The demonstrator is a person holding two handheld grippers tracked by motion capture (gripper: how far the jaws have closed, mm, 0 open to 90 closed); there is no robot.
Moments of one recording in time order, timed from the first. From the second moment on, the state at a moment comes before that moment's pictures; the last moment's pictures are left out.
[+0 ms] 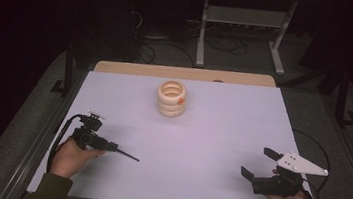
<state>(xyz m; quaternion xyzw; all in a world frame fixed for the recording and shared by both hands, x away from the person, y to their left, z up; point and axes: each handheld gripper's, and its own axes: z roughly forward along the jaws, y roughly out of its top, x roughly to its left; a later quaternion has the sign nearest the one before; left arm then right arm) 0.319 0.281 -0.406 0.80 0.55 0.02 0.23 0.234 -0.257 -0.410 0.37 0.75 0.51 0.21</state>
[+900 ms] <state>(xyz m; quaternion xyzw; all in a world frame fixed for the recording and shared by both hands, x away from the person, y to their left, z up) 0.329 0.281 -0.415 0.80 0.55 0.00 0.21 0.234 -0.258 -0.410 0.37 0.75 0.50 0.21</state>
